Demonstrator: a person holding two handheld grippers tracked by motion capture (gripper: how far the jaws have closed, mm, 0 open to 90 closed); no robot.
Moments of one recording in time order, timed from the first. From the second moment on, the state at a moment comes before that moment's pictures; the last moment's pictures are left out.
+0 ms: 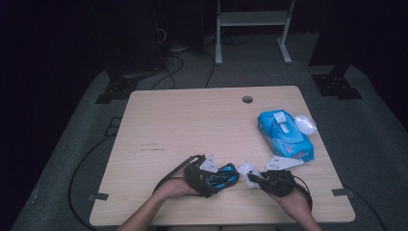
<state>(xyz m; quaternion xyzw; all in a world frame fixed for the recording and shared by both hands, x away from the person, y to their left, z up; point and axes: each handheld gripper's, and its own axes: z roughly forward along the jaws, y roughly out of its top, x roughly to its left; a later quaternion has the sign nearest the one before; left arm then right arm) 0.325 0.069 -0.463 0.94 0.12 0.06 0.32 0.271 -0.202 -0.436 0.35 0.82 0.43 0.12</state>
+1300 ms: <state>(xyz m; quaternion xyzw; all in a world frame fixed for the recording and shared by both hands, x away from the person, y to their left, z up) 0.343 0.055 -0.458 0.95 0.10 0.03 0.28 0.273 -0.221 -0.437 0.37 0.82 0.43 0.12</state>
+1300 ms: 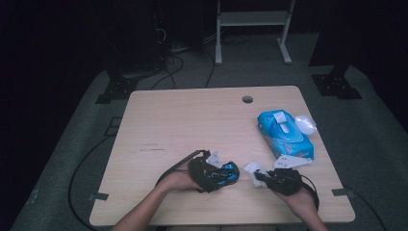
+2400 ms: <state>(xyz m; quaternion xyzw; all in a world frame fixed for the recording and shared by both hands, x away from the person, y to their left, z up) 0.363 0.041 -0.441 0.96 0.09 0.03 0.26 0.277 -0.241 -0.440 0.39 0.80 0.43 0.12</state>
